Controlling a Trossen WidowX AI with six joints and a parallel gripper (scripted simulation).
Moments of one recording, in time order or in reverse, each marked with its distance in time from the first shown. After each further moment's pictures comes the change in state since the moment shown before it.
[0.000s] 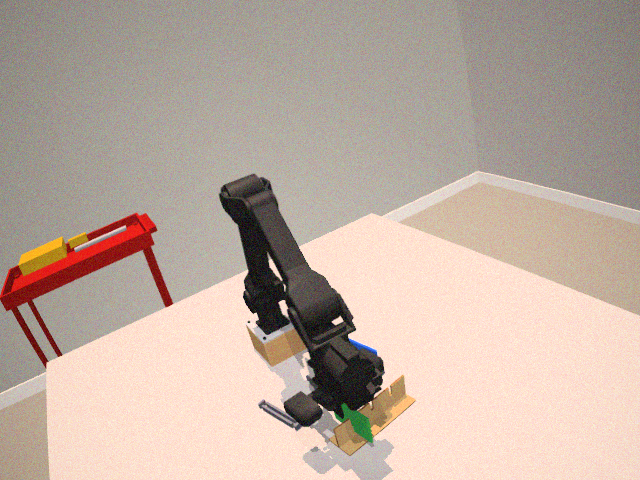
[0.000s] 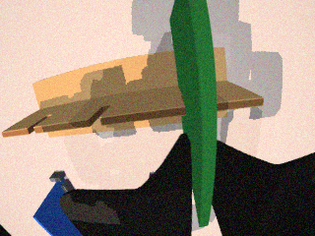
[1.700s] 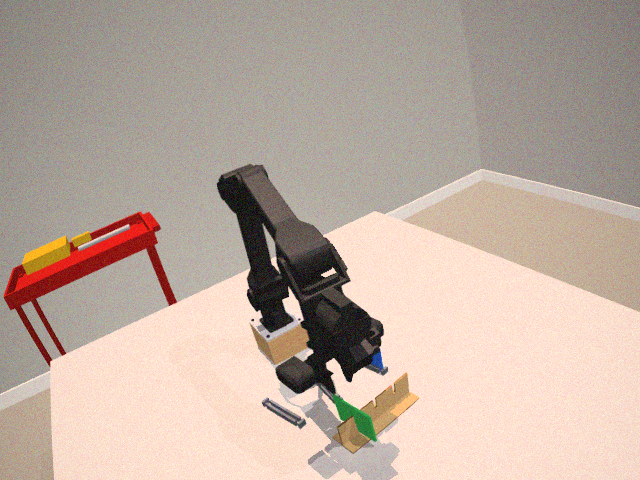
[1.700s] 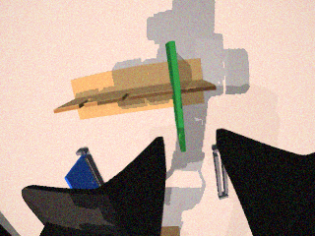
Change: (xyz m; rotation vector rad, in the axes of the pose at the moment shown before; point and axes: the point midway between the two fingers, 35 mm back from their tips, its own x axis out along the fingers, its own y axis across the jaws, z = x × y) arm -0.076 -0.001 0.004 0.000 -0.025 -0.005
